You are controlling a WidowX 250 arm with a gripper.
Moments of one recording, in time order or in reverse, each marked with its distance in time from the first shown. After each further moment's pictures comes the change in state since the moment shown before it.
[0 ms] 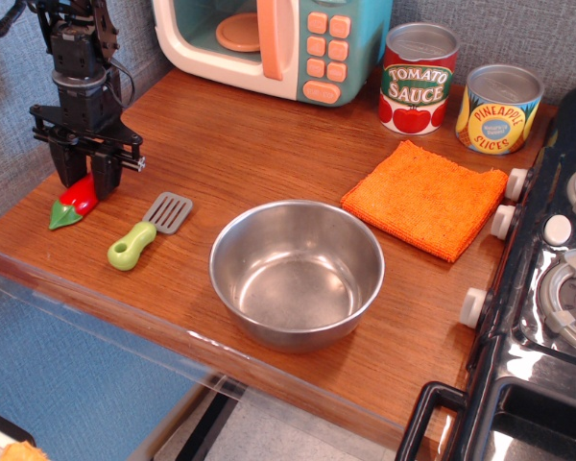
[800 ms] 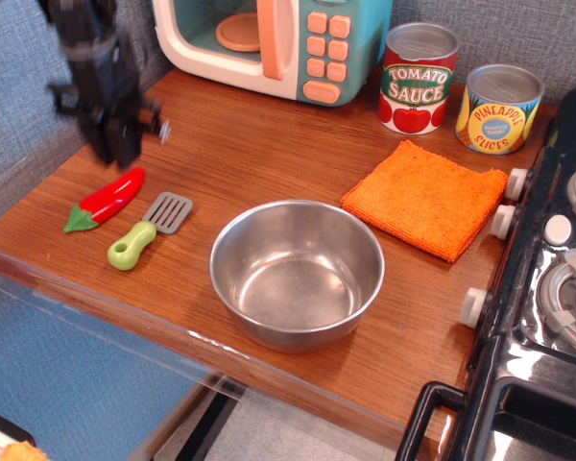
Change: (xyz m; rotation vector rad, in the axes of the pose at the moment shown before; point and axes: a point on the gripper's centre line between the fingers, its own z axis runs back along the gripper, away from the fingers) arm 0.011 -0.039 0.070 -0.148 -0.220 -0.060
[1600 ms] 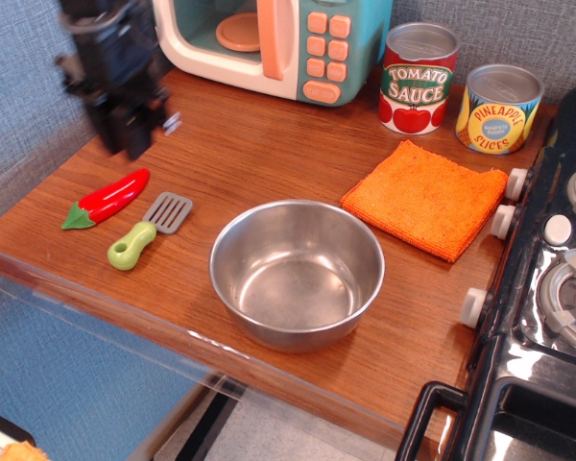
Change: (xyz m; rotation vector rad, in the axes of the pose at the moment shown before) arm -0.032 -0.001 0.005 0.021 0.044 -0.114
